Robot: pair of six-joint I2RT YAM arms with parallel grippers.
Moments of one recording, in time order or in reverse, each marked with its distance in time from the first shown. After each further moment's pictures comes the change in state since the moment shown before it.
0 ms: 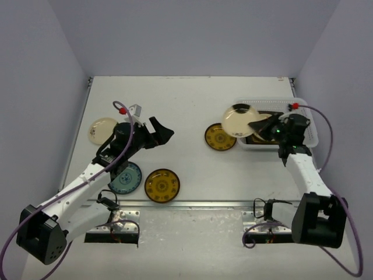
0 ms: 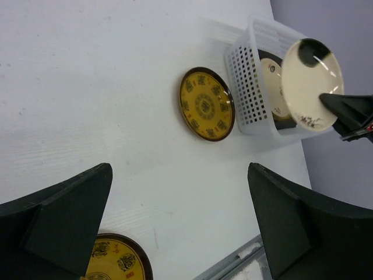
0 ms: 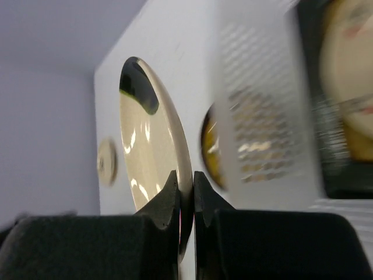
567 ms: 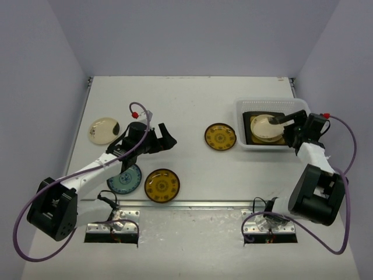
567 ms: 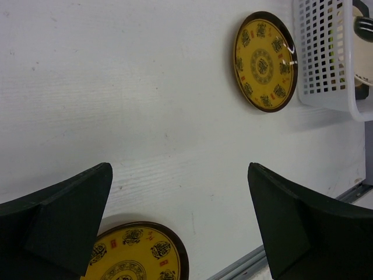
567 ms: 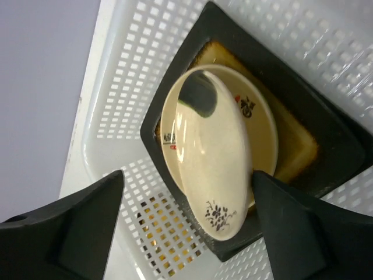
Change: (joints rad) left arm 0.000 0.228 -0.010 0.007 0.024 0.055; right arm -0.281 0.214 0.094 -0.053 0.258 0.065
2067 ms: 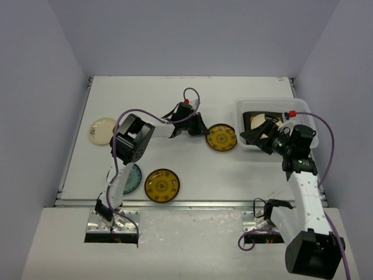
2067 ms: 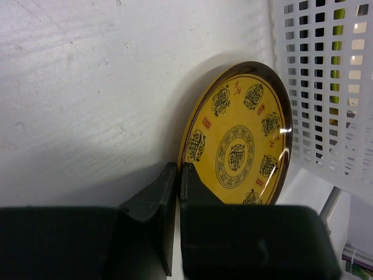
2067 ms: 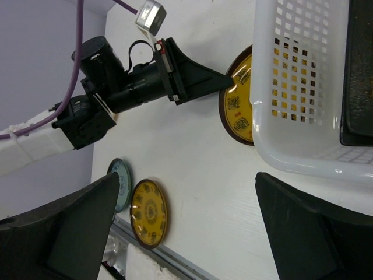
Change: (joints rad) left arm -0.095 1.091 0.810 0.203 0.304 -0.036; right arm 0.253 -0.508 -0.130 -0.237 -0.458 -0.259
